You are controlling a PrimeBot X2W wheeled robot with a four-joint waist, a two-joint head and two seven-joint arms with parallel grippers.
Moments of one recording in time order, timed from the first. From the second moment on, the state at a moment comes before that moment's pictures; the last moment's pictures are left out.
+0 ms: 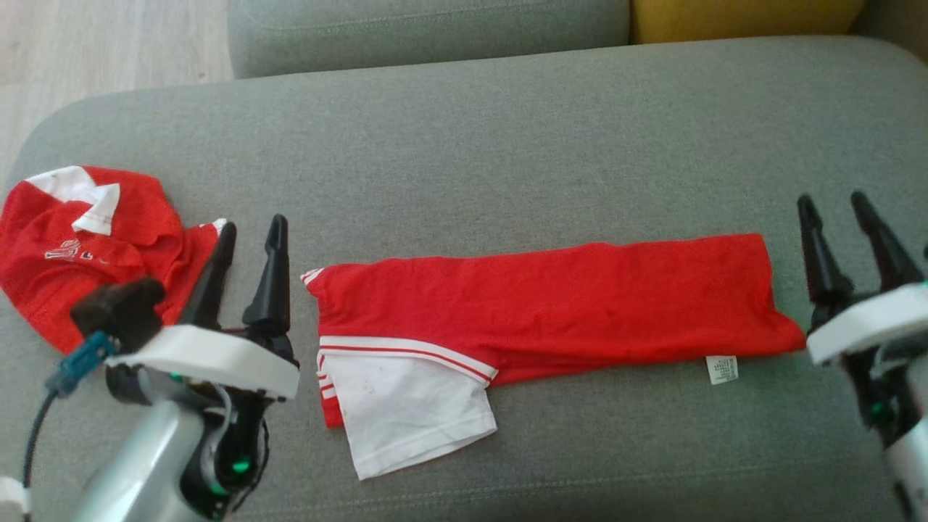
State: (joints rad) left arm -0.23 0.41 -0.52 0.00 -0.86 0.24 -0.25; right arm -0.31 -0.45 0.25 0.43 0.61 0.12 -0.16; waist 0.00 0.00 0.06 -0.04
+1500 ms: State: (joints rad) left arm -0.15 0.05 -0.18 0.15 -0.48 -0.11 -0.25; right arm -0.38 -0.12 -0.25 0.74 0.30 0.12 0.03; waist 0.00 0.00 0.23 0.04
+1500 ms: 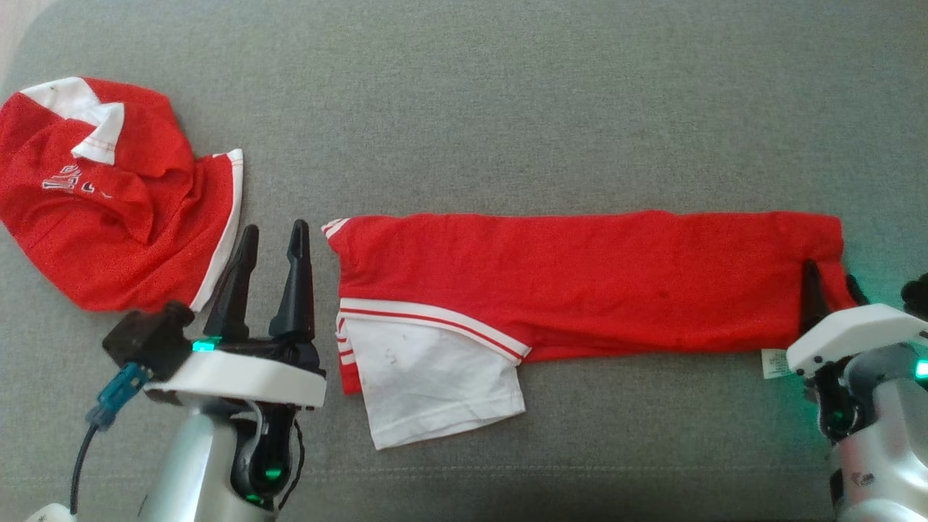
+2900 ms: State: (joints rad) left arm -0.11 0.05 -0.21 0.19 -0.49 -0.09 -0.25; right arm -0.37 -0.06 -0.33 0.42 0.01 0.12 0.15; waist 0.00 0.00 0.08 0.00
